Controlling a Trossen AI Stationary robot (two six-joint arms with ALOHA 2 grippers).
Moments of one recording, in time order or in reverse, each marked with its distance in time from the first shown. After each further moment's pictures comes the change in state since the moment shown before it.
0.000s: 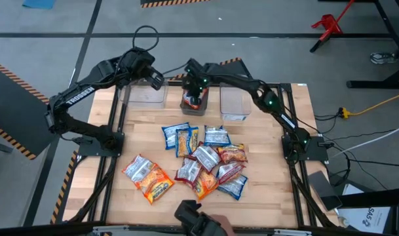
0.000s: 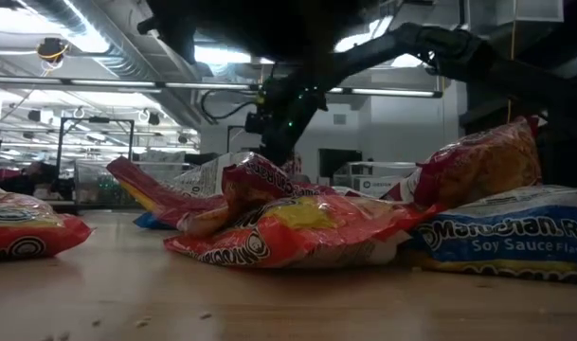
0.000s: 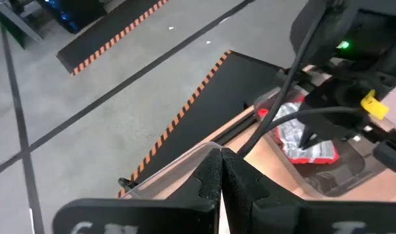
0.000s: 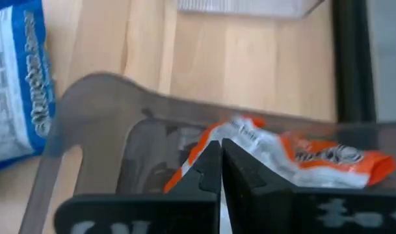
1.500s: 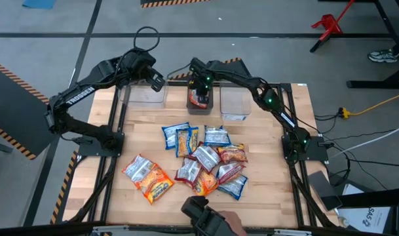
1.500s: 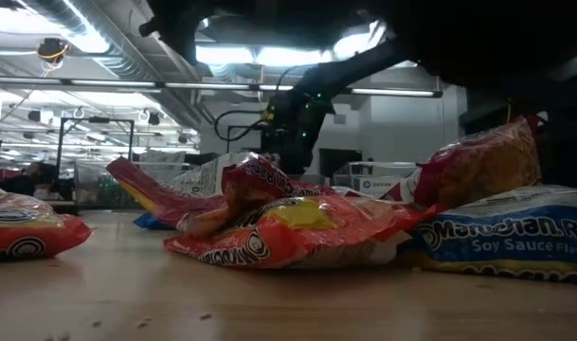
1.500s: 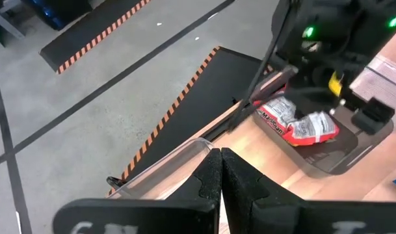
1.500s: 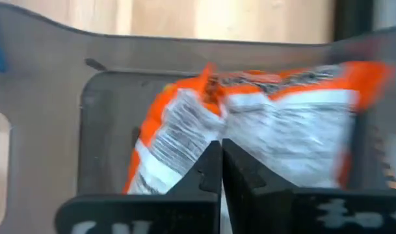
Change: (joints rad) left arm 0.000 0.000 0.000 -0.009 0.047 -0.001; right arm -0.047 0.009 0.017 -0.170 0.089 -0.091
